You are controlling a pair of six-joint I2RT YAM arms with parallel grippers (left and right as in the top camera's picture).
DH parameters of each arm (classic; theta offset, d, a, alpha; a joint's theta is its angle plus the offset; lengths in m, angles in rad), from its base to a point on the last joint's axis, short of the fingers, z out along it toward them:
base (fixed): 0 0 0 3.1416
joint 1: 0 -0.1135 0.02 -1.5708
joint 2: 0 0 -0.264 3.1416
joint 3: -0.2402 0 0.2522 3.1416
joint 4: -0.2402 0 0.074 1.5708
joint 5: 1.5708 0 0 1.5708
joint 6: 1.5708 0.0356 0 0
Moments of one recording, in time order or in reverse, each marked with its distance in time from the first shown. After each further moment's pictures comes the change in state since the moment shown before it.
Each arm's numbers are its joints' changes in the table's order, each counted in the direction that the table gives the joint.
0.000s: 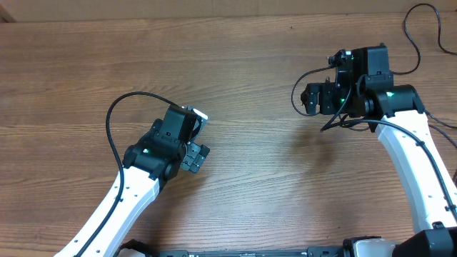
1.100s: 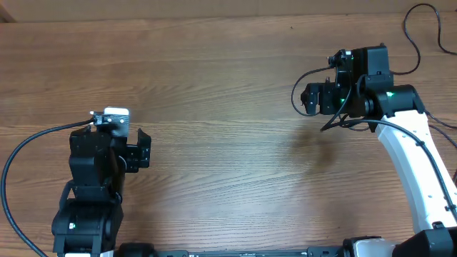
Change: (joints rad) left arm -0.382 0.493 0.002 -0.003 -0.003 0.000; right arm 0.000 0.000 0.000 0.000 0.000 0.000
